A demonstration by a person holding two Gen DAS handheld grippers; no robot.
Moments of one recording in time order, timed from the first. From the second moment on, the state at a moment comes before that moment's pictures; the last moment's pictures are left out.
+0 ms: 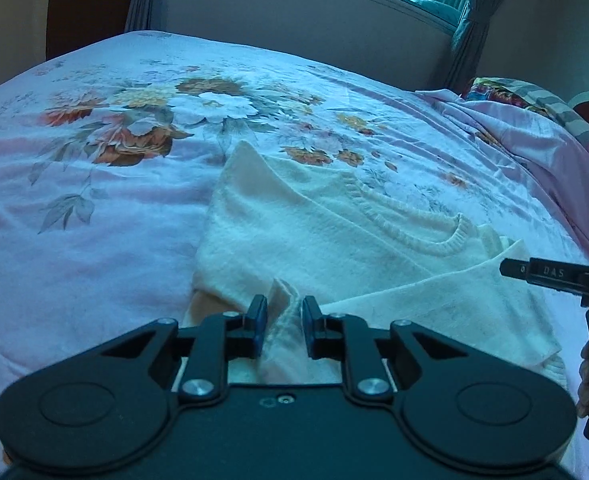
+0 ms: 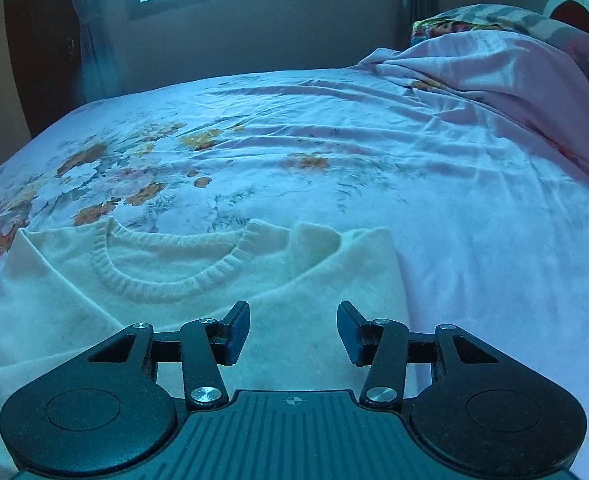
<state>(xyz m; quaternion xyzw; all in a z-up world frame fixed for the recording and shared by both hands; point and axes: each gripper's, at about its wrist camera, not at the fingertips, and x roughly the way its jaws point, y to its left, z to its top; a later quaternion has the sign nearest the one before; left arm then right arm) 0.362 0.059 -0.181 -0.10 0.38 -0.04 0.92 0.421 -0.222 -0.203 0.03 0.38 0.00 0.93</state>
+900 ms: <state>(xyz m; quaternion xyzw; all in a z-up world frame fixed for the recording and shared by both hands) 0.325 0.059 -0.191 -0.09 0.41 -0.03 0.91 0.348 -0.235 -0.200 0.03 0.39 -0.02 0.92</state>
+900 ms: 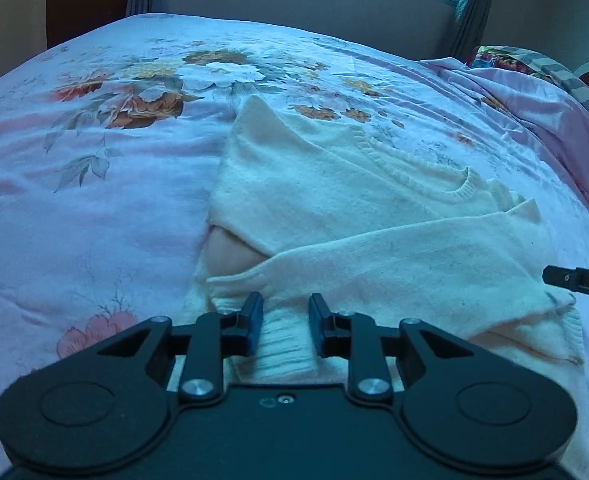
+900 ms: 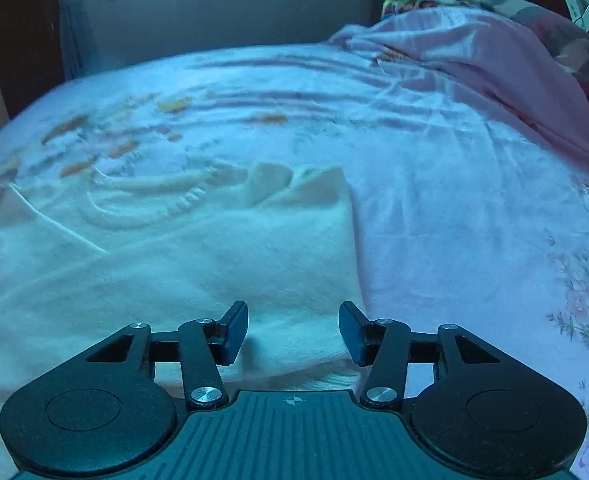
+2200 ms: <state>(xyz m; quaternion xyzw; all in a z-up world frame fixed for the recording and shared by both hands) 0.103 0.088 -0.185 -0.05 0.42 -0.05 0.90 0.059 -0.195 -0.203 0.00 0.42 0.03 0.90</state>
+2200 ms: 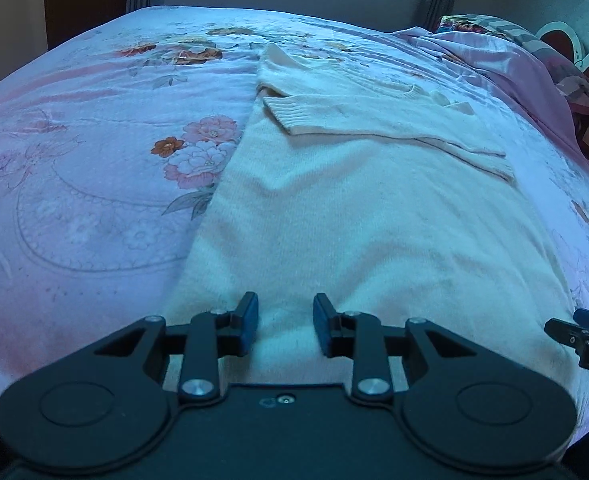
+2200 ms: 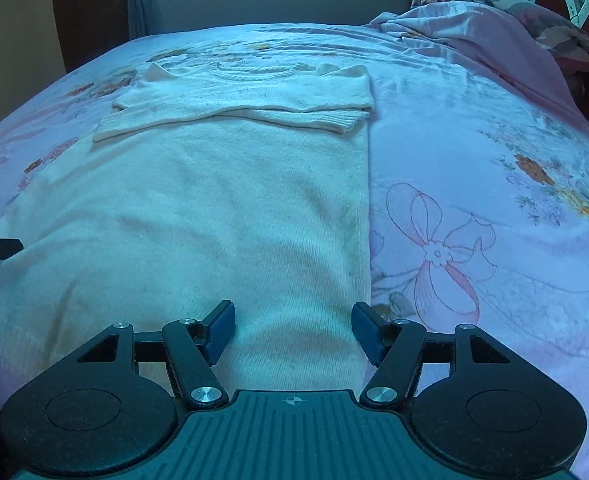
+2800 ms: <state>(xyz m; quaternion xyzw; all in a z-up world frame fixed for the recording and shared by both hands) 0.061 0.135 -0.181 -0.08 0.43 0.00 0.90 0.002 -0.223 -0.200 0.07 0.46 0.01 0.89</state>
